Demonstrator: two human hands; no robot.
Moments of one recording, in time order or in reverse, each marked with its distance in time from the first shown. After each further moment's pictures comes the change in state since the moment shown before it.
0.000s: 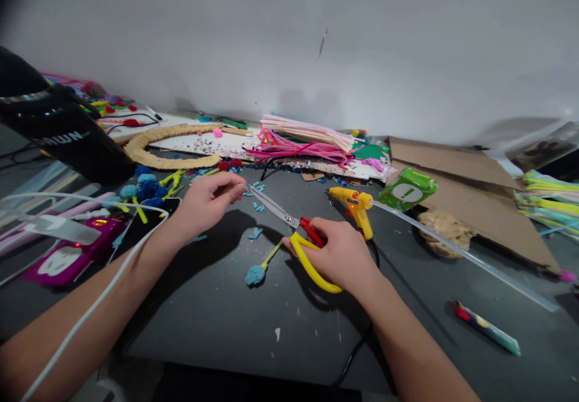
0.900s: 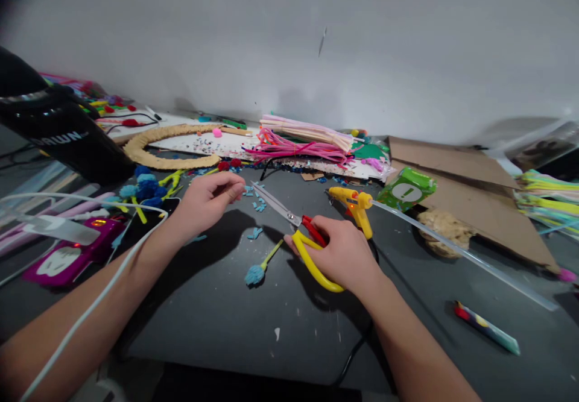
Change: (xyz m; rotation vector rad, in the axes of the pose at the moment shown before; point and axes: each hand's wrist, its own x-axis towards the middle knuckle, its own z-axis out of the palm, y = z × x) left_hand 0.001 0.001 0.000 -0.004 0.007 -0.003; right_hand 0.000 0.004 0.000 0.069 -0.007 0.010
